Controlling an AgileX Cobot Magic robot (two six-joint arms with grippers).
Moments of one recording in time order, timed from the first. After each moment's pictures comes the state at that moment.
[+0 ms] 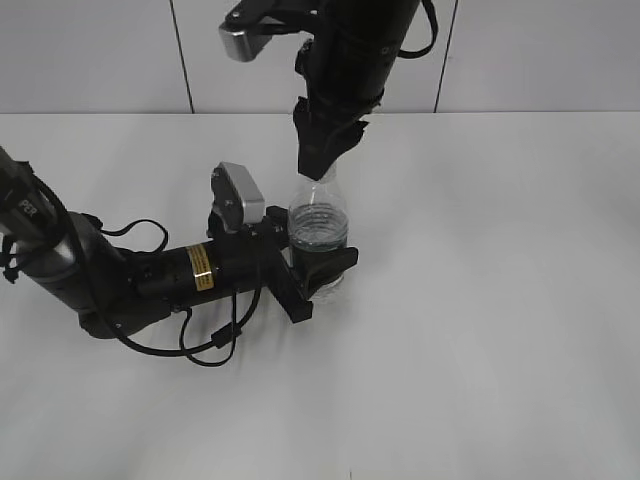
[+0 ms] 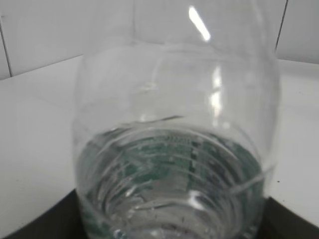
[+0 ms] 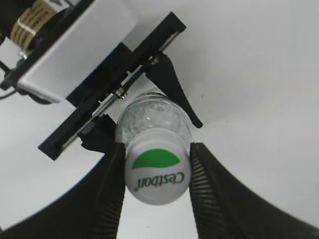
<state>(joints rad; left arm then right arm) -0.41 2.37 -0.99 0.82 -1.25 -0.25 0.63 2.11 -1.95 0.18 1.22 -0.79</state>
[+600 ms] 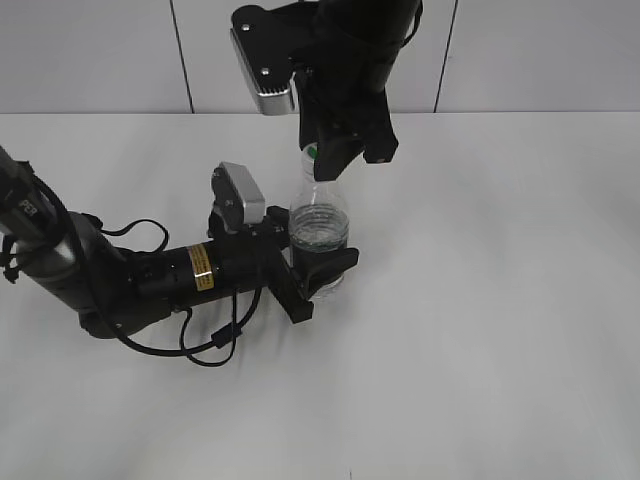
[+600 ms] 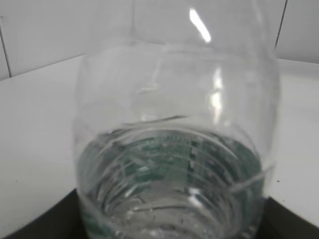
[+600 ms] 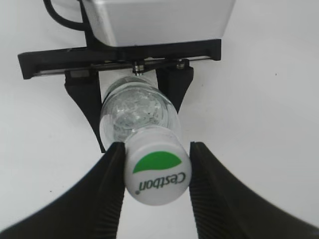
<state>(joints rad) -0.41 2.37 -0.99 0.82 -1.25 -0.25 0.63 2.11 -1.95 0.17 1.22 -1.47</state>
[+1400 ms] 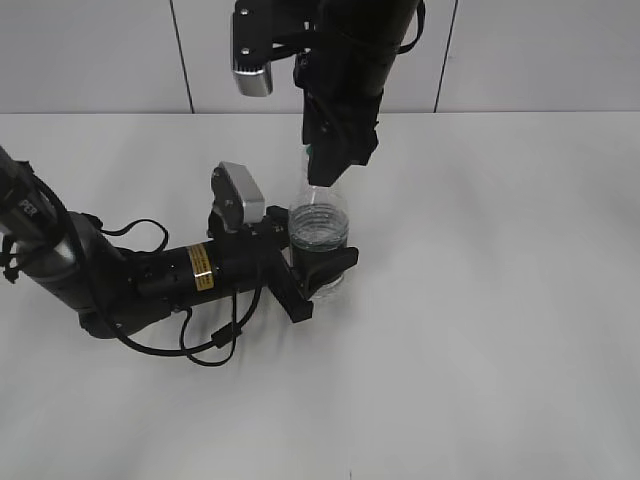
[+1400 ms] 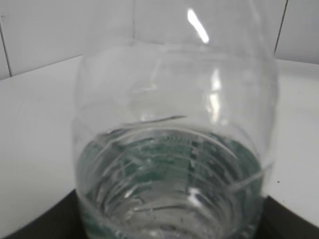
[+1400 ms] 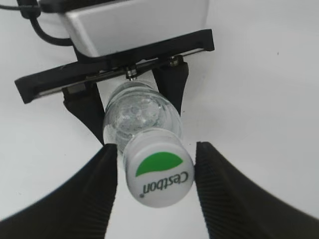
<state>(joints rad) -0.41 2.37 -0.99 0.82 -1.25 -0.25 0.63 2.11 -1.95 0.18 1.22 -1.23</state>
